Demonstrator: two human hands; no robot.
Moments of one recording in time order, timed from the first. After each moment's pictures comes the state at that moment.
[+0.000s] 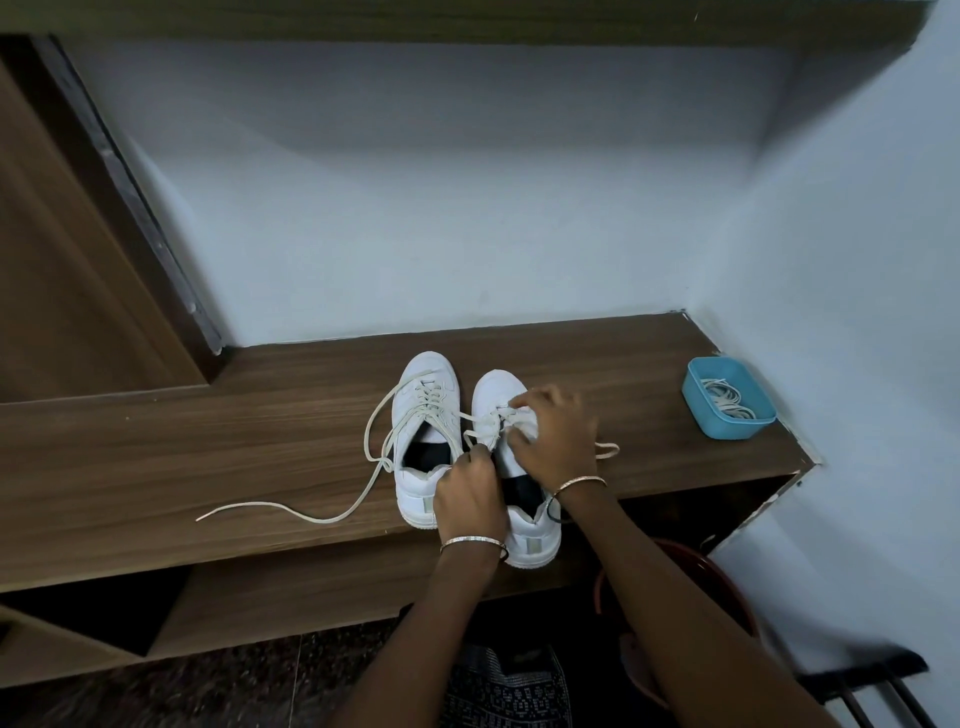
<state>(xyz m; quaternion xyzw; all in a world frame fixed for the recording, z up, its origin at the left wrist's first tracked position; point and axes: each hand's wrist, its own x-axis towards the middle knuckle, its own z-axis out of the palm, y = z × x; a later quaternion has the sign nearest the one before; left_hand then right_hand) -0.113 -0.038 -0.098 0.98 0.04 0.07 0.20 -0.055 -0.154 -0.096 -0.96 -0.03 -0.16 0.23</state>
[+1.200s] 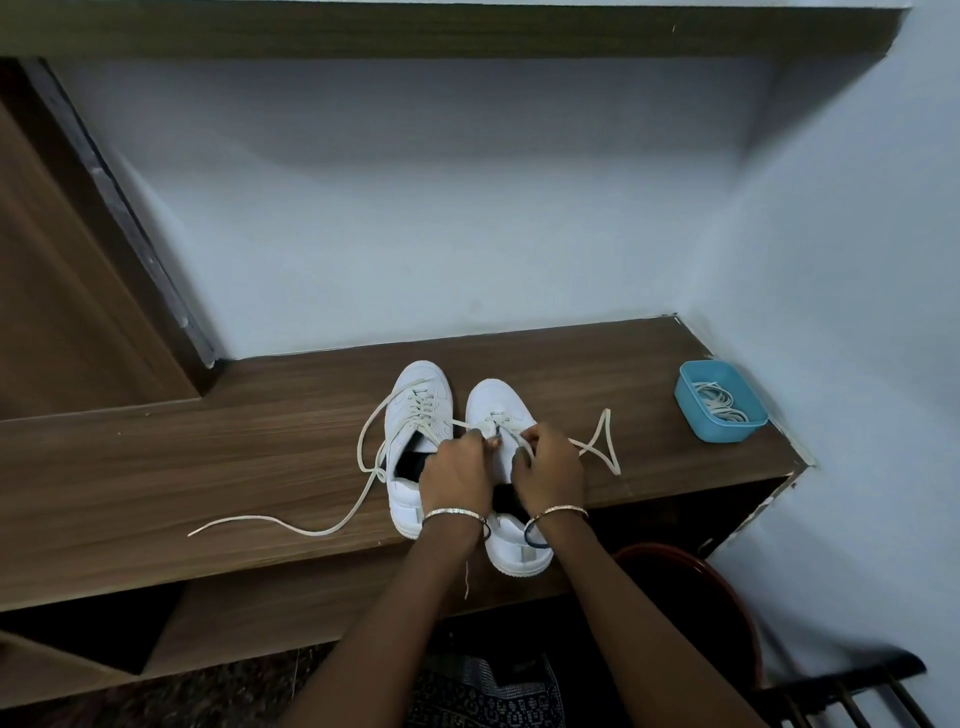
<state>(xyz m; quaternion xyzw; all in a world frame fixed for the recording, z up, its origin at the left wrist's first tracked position) -0.077 -0.029 -0.093 0.97 0.01 0.10 0.20 -0.079 -0.140 -0.105 -0.90 0.11 -0.12 0.39</state>
